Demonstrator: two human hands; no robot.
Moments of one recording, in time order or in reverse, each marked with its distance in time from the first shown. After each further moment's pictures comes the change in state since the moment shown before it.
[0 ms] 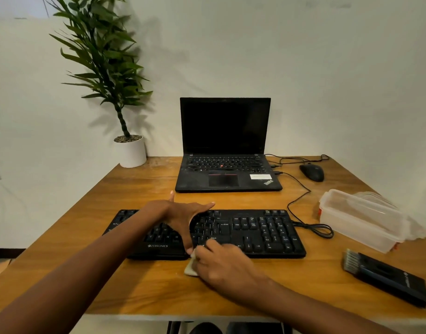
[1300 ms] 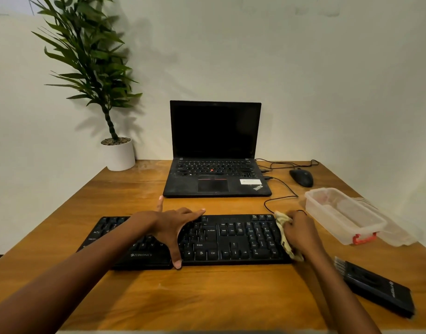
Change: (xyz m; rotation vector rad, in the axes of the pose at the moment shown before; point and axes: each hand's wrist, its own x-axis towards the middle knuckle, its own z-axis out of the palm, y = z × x) left_hand 0.012 -0.004 0.010 0.087 0.053 0.001; right_hand -0.077 0.145 -0.006 0.492 0.063 1.315
